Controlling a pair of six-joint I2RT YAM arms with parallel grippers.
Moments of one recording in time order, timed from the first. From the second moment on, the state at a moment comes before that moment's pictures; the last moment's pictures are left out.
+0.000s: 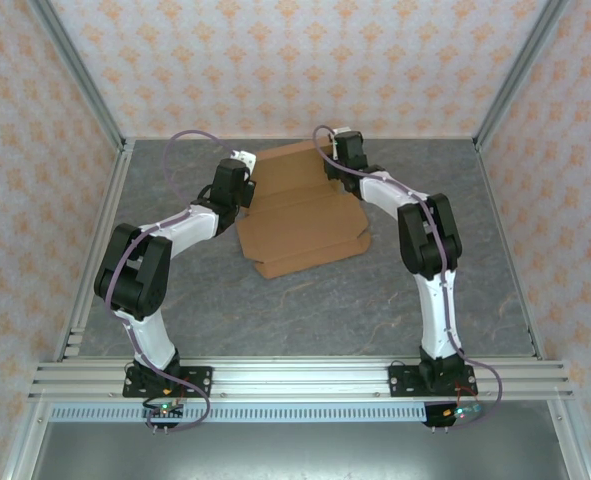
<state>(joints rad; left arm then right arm) -0.30 1.80 1.14 0.11 -0.34 0.16 0.37 2.22 1.70 -0.09 0.16 0.07</state>
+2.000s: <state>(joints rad) -0.30 1.79 1.10 0.16 -0.34 0.12 0.20 1.80 1.52 -0.26 -0.19 0.29</state>
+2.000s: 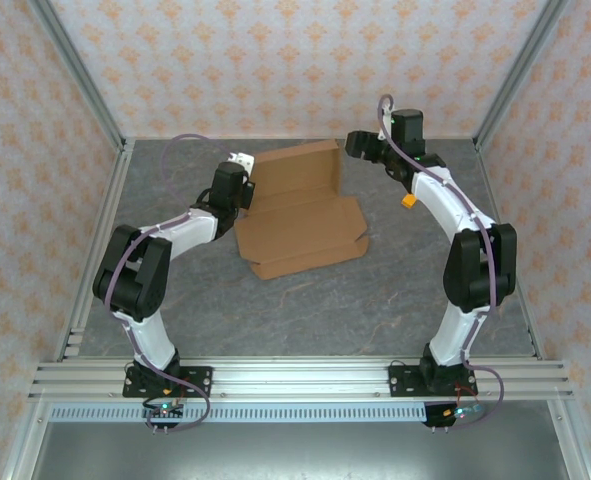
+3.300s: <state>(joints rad) -0.30 1.78 1.13 0.08 -0.34 0.09 0.28 1.66 0.84 -0.19 -0.20 0.51</state>
